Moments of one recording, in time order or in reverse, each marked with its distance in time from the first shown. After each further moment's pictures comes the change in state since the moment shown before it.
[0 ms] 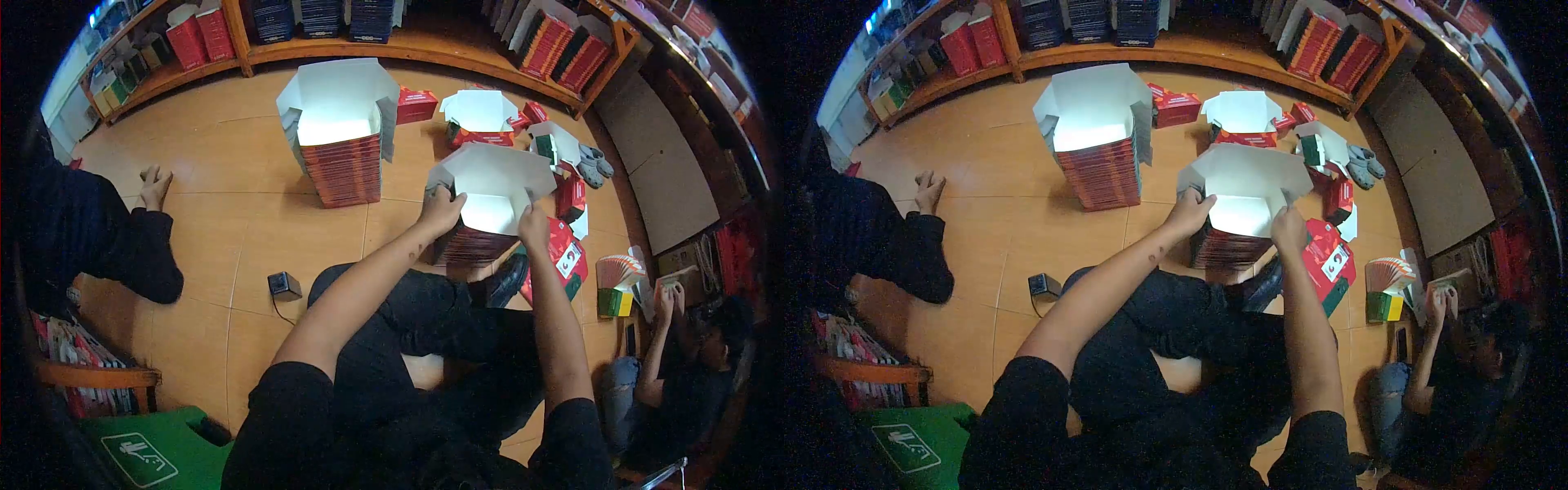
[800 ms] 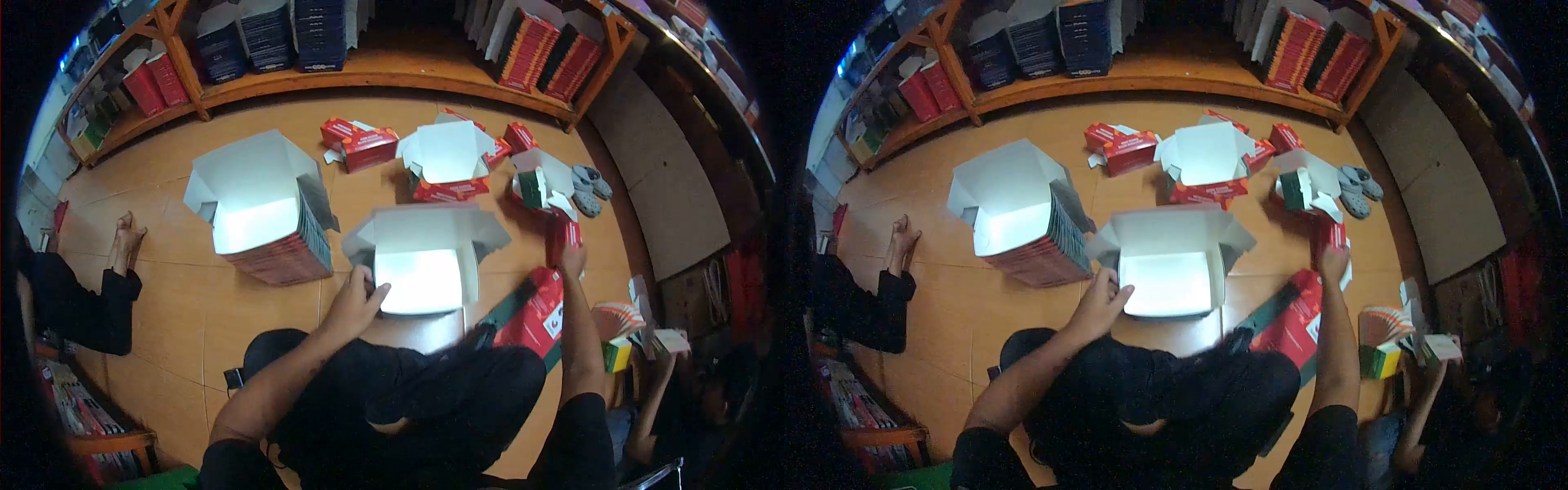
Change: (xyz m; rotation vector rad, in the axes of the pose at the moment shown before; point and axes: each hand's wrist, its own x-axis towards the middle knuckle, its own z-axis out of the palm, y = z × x) left_hand 0.017 0.014 -0.051 0.176 -0.108 0.050; right_hand 0.231 0.274 0.078 -0.011 0.405 0.050
